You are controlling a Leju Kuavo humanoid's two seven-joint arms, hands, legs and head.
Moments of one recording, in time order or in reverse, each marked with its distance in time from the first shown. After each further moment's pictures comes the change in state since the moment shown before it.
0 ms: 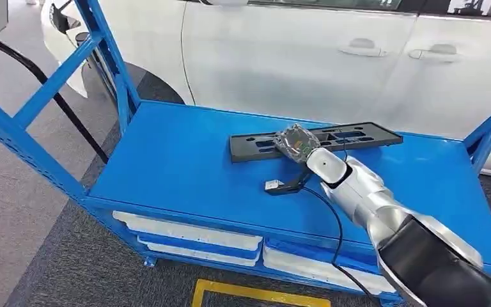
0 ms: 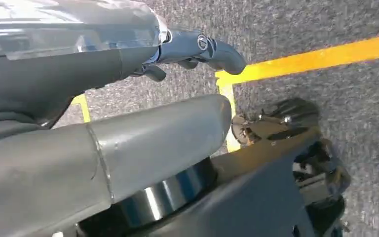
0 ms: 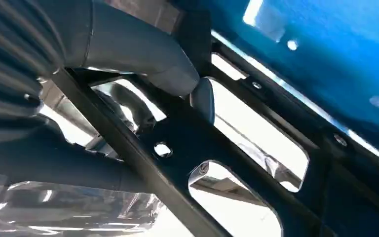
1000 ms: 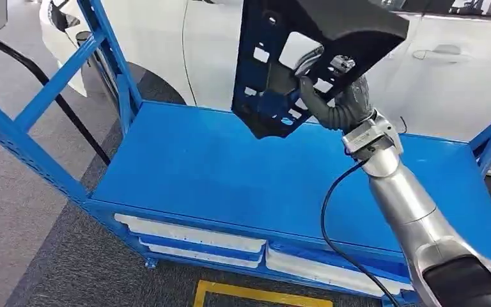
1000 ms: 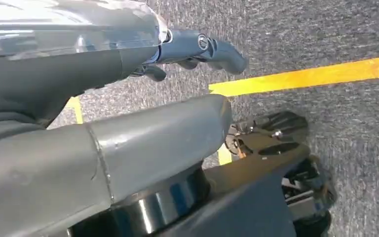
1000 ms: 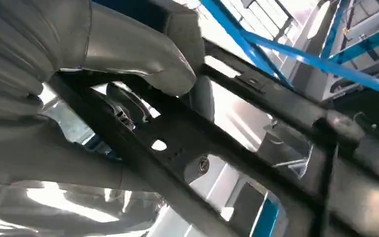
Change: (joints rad) left arm 0.000 0.000 -0.002 0.000 0.021 0.045 -0.027; right arm 0.236 -0.177 -0.441 -1.061 -1.325 0.334 -0.487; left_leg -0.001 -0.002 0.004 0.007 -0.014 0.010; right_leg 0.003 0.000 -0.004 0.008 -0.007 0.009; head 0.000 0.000
